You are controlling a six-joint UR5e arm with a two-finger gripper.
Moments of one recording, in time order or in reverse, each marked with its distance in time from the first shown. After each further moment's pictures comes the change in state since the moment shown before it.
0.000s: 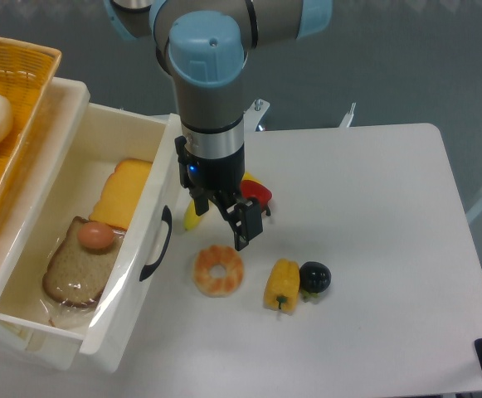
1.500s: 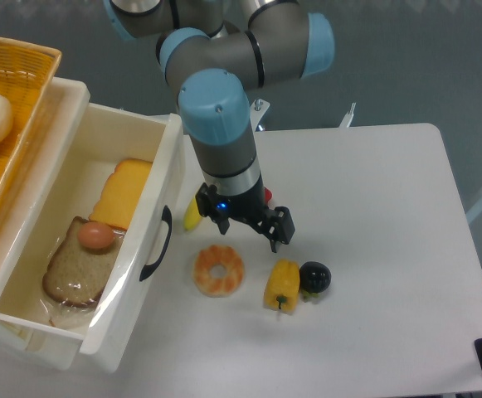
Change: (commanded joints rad) arm 0.006 -0.123 0.000 -0.002 0.164 -0.502
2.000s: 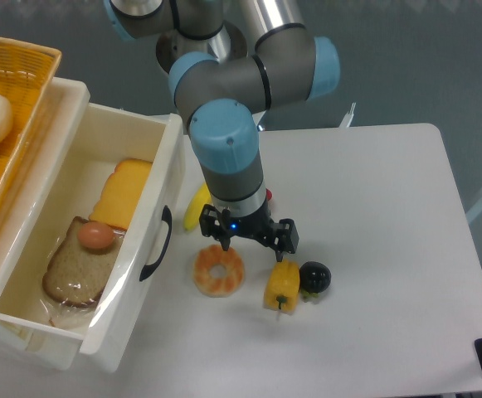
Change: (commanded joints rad) arm -0.003 -0.086 -0.012 0.000 0.026 -0.080
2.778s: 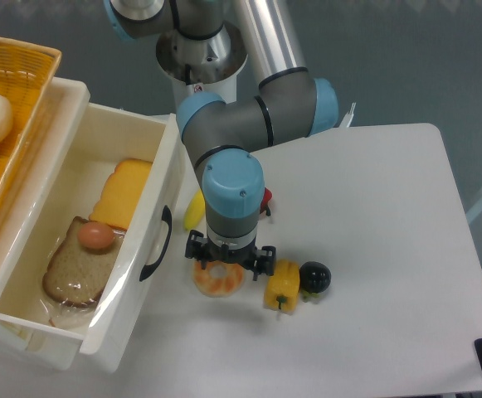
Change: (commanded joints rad) arm 0.017 -0.040 -0.023 -0.028 -0.326 -0.032
